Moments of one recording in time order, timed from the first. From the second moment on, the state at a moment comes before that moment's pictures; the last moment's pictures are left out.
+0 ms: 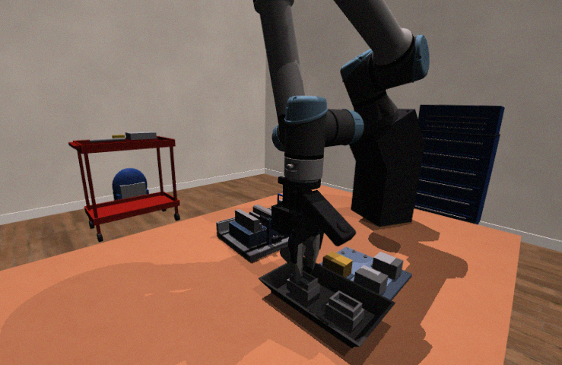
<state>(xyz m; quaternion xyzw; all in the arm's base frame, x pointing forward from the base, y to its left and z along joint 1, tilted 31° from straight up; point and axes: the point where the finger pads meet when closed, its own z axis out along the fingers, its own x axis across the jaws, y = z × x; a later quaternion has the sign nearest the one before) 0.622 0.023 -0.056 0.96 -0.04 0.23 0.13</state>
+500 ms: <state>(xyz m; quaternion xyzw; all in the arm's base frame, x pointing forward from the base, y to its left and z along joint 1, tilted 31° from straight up) 0.623 0.023 -0.056 0.96 -0.04 0.23 0.13</state>
